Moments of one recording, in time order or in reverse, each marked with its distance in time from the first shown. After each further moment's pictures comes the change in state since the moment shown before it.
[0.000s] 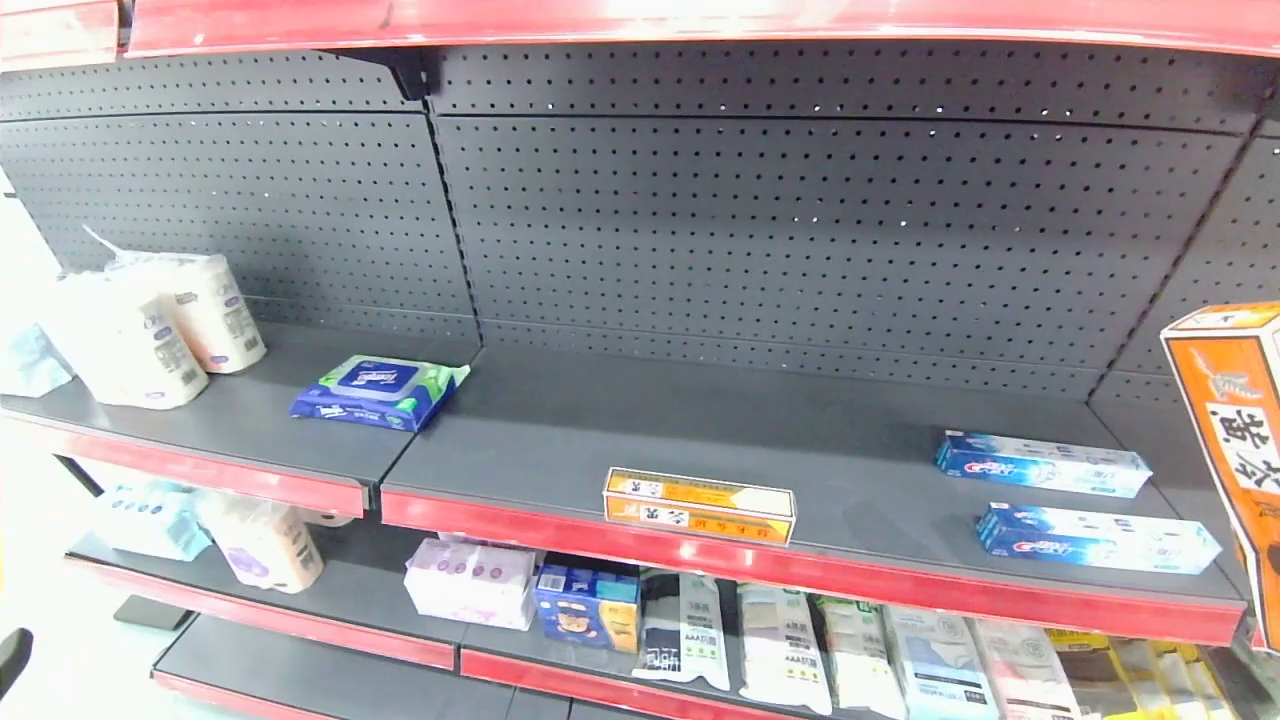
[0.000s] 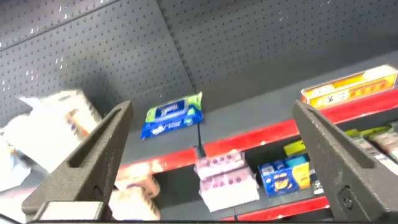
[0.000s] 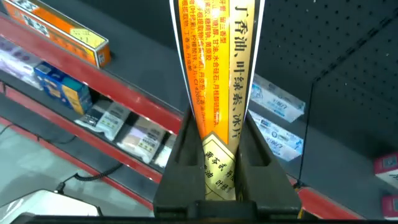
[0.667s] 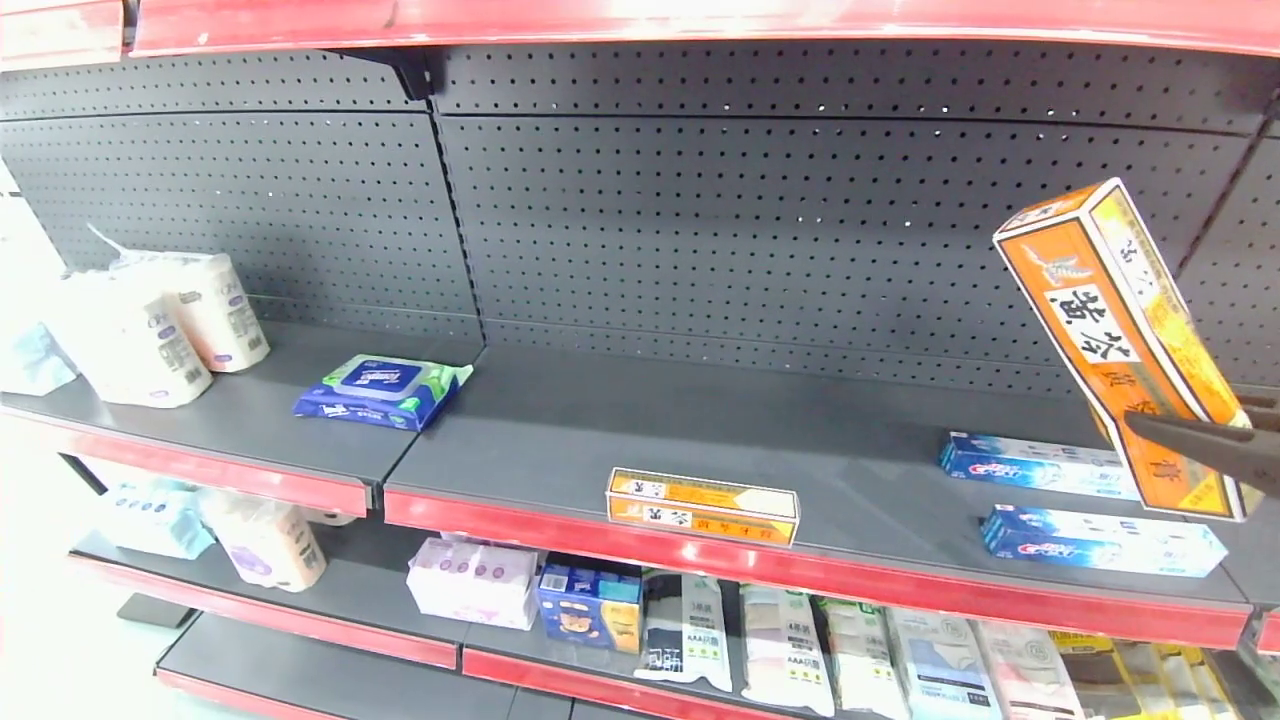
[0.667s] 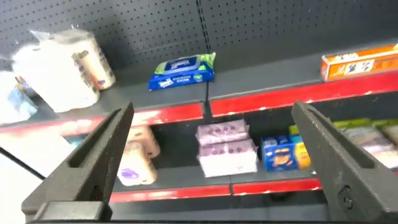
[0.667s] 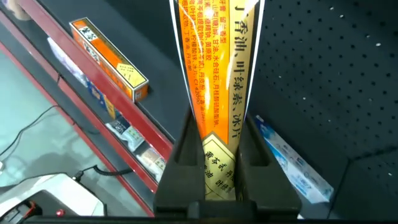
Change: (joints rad) left arm -0.001 -0.316 0.126 0.219 0.128 -0.131; right arm 0.009 0.372 -0.280 -0.006 0.253 -0.117
